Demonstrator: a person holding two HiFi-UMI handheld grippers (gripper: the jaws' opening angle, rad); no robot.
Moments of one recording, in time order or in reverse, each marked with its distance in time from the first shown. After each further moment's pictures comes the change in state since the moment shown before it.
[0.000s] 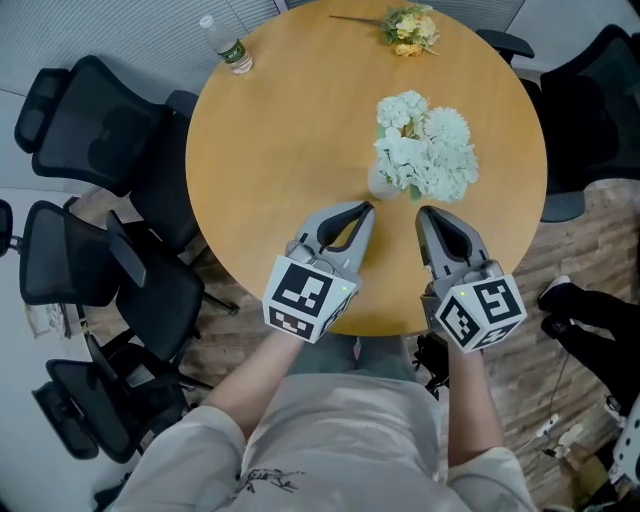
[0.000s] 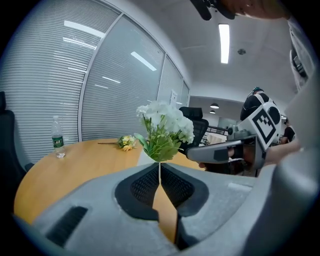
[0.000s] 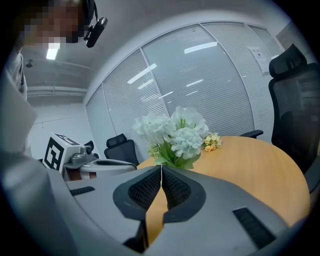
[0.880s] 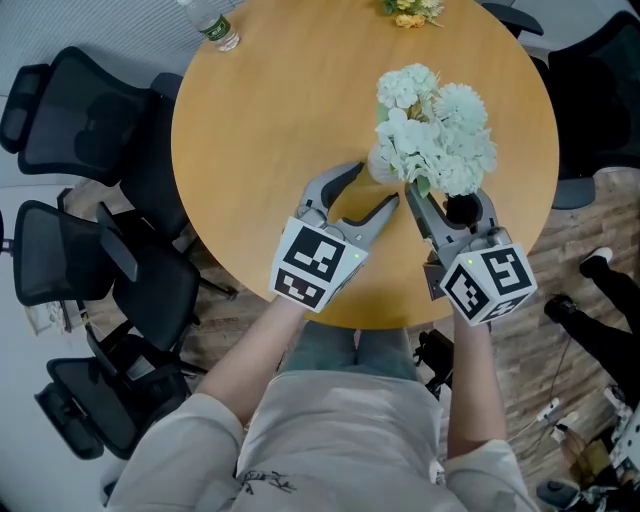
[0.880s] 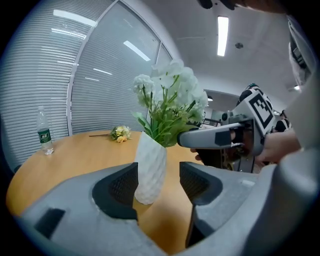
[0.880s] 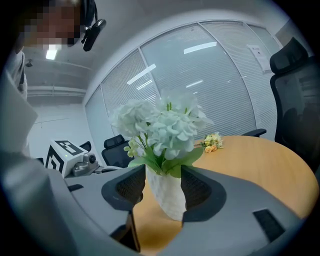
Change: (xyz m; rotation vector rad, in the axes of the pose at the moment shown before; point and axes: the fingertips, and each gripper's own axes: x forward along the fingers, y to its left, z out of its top) left arm 0.047 0.014 -0.036 0.042 0.100 -0.078; right arm 0.039 -0.024 -0.005 0.003 -0.023 0.007
